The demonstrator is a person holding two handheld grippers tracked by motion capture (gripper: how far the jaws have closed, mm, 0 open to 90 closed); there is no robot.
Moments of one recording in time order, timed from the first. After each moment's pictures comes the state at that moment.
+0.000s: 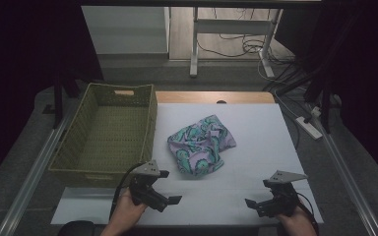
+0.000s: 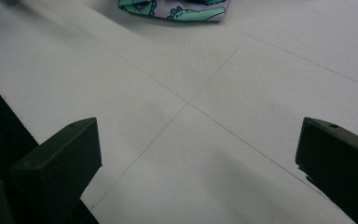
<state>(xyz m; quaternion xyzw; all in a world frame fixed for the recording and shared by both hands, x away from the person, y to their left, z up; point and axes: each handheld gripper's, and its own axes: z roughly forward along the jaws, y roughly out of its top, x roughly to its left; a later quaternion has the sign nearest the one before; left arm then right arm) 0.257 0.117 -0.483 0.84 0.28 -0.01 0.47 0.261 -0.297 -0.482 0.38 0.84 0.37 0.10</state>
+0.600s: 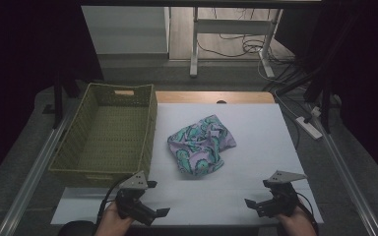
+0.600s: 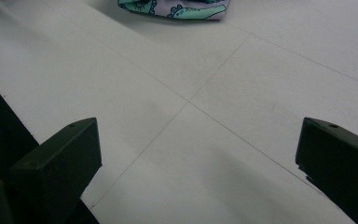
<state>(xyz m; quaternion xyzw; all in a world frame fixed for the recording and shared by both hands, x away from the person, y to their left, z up) 0.222 0.145 -0.488 0.84 0.29 0.00 0.45 0.261 -0.296 -0.482 0.38 0.85 0.36 0.10</state>
